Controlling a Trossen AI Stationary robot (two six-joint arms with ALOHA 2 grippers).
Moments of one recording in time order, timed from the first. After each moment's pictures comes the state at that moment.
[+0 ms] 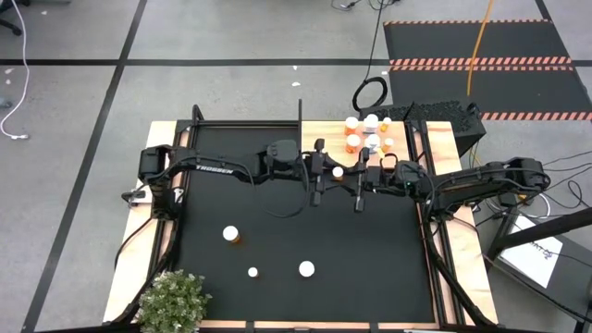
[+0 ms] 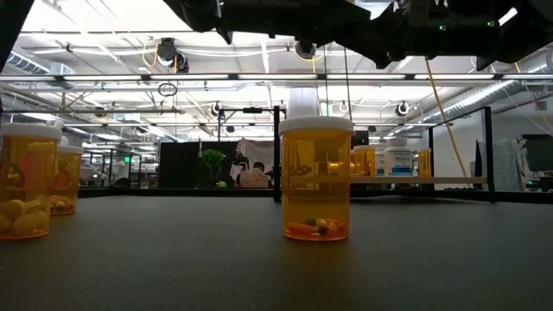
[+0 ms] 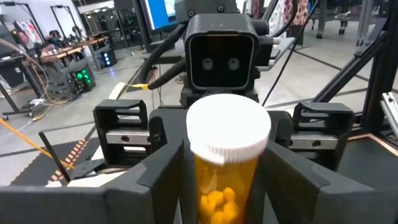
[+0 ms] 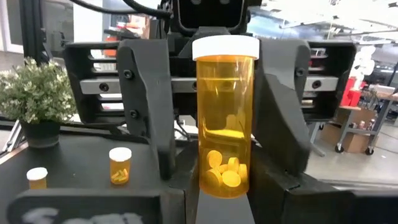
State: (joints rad) left arm 0.11 1.84 1.33 0.44 0.21 0.20; right arm -0.08 1.11 0.37 0.83 0.02 -0.14
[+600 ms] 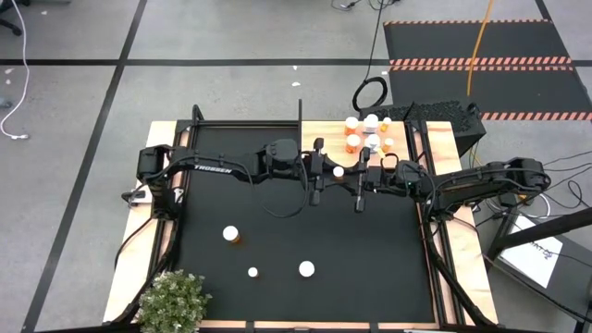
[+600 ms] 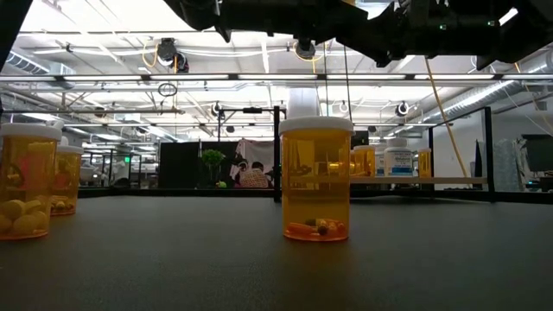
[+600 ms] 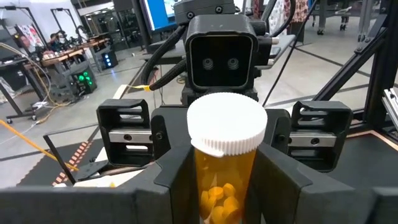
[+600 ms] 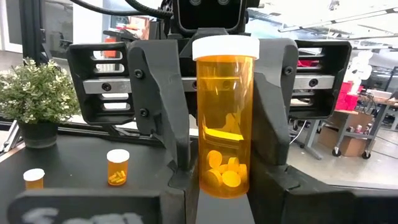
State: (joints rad) left arm 0.11 1.83 1.33 0.42 0.21 0.23; right arm -0.08 1.10 0.37 0.84 0.02 -0.16
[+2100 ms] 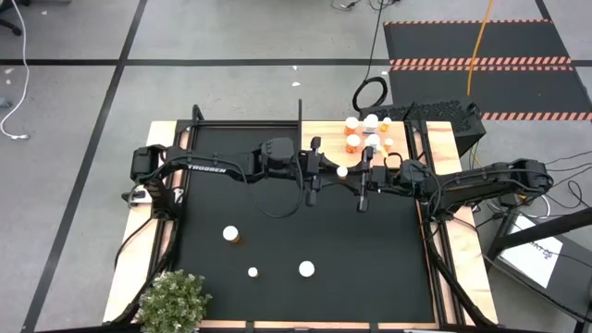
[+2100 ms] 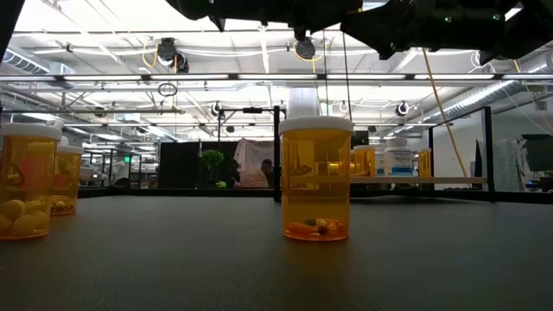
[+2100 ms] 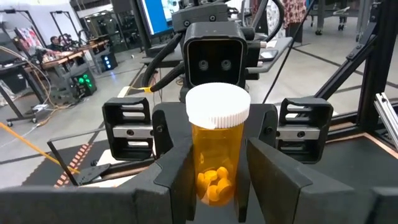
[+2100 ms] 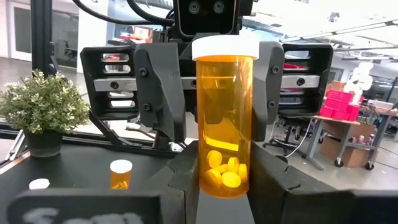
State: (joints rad) left arm 0.10 1.78 1.33 0.38 0.21 0.23; right arm -0.08 1.06 0.37 0.82 0.02 -0.17
